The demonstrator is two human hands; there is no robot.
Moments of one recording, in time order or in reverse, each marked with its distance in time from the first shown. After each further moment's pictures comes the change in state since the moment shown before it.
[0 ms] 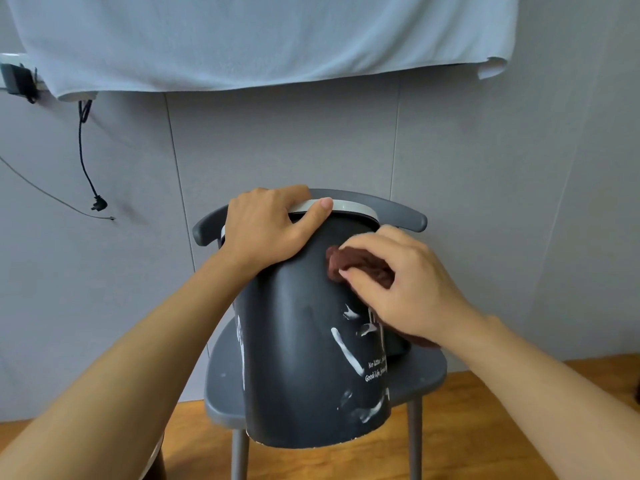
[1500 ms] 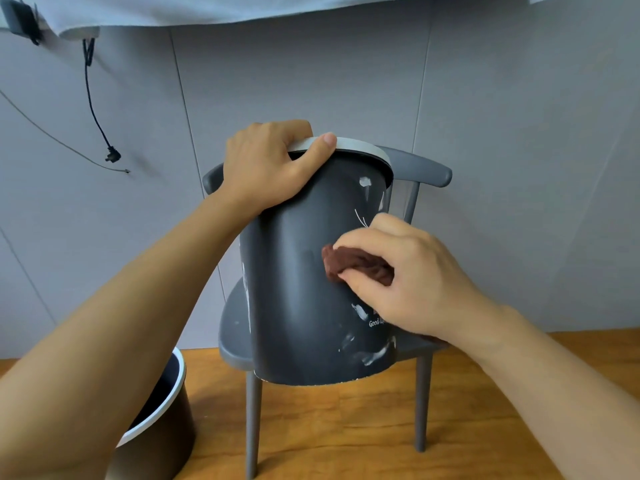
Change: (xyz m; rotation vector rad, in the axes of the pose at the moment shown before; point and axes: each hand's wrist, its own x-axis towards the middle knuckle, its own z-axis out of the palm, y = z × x) left_hand 0.000 -0.007 -0.002 -0.024 -0.006 -0.080; right_hand -0.036 -0.017 0.015 -0.026 -0.175 -0.038
